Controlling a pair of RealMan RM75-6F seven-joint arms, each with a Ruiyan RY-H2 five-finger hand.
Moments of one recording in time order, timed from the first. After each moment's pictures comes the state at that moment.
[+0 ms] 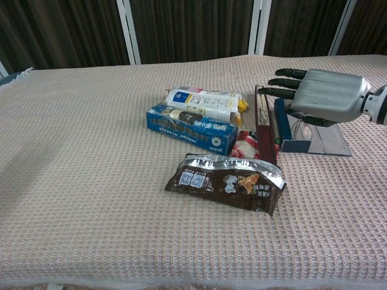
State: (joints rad) left arm -0.15 -1.11 0.00 -1.59 1.58 1.44 -0.03; right arm 0.76 -1.70 -0.09 -0.51 -1.81 1.18 -0.25
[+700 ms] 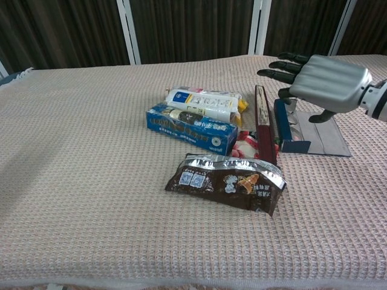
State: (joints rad) left arm -0.14 -1.11 0.01 -1.58 1.59 1.46 -0.05; right arm 0.74 -1.74 -0.04 -0.48 -1.74 1.26 -0.21
